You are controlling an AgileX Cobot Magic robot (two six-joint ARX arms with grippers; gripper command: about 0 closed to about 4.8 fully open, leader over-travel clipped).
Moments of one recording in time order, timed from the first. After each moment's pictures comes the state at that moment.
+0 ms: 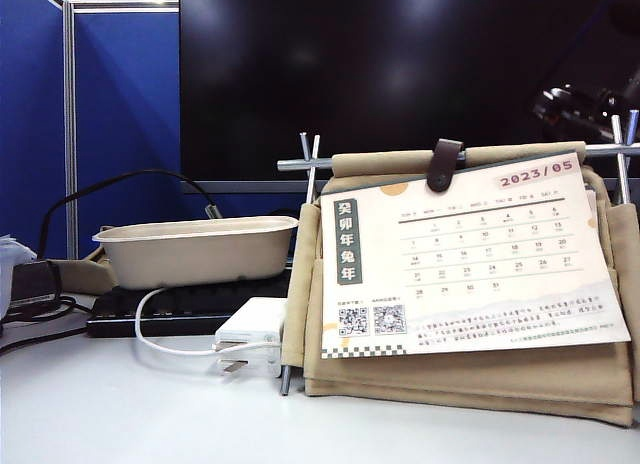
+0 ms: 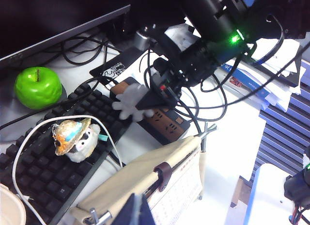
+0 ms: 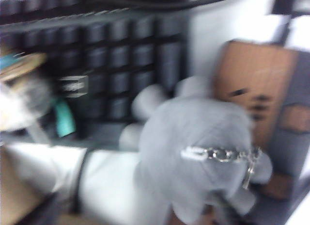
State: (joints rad) left arm -0.61 1.18 1.18 -0.42 0.51 0.03; right arm 0.05 1.45 1.01 -0.54 -0.30 0.10
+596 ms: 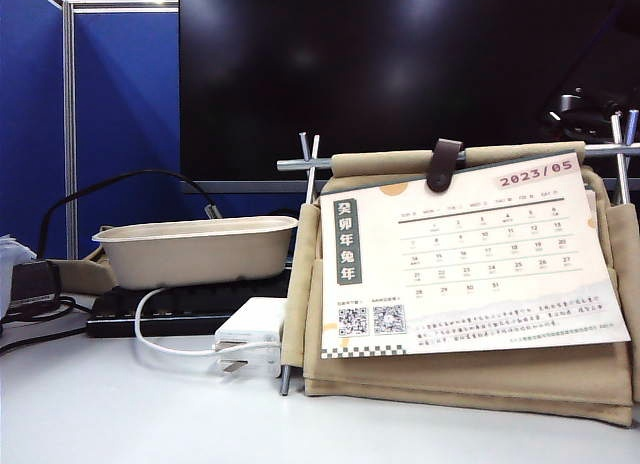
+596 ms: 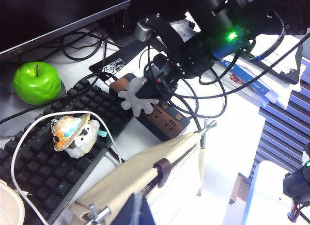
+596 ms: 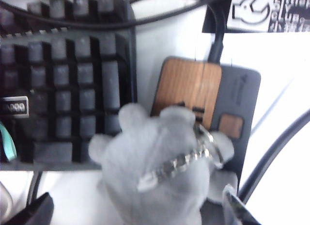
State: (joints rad) left arm -0.61 1.18 1.18 -0.44 0.51 0.03; right arm 0.05 1.46 1.01 -0.51 -0.16 0.11
